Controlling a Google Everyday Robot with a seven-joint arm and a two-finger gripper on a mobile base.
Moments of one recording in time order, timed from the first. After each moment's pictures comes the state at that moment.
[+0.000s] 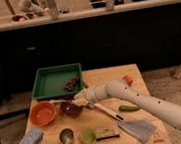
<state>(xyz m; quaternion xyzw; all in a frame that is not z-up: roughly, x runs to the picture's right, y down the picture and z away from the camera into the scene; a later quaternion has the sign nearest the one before) -0.085 0.111 0.792 -0.25 -0.41 0.33 0.81</state>
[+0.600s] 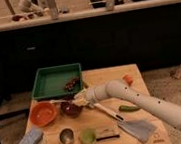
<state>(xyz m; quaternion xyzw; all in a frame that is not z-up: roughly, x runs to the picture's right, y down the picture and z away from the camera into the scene) -0.085 0.111 0.792 -0.25 -0.41 0.33 0.81</state>
